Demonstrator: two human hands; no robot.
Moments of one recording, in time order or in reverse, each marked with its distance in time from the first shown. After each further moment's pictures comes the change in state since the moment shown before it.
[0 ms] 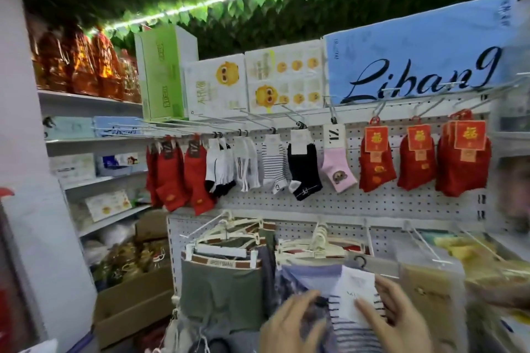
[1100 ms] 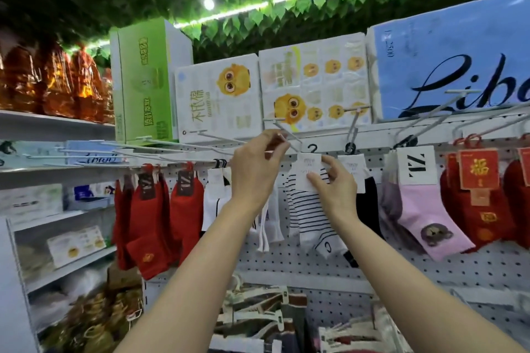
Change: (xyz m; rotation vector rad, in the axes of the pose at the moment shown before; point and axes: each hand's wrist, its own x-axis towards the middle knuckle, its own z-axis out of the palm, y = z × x) left_hand 0.383 -0.145 -0.160 -0.112 0.579 0.176; right_hand 0.340 -0.107 0.261 -0.049 0.145 -0.391
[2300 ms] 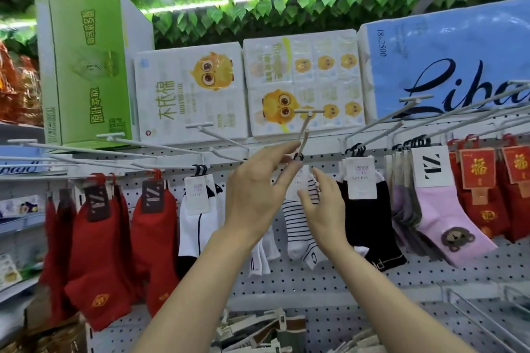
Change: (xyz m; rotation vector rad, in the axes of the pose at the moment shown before) left_hand -0.006 -0.052 0.000 -0.183 -0.072 0.251; right_hand 0.002 0.053 0.054 -0.384 0.157 -0.224
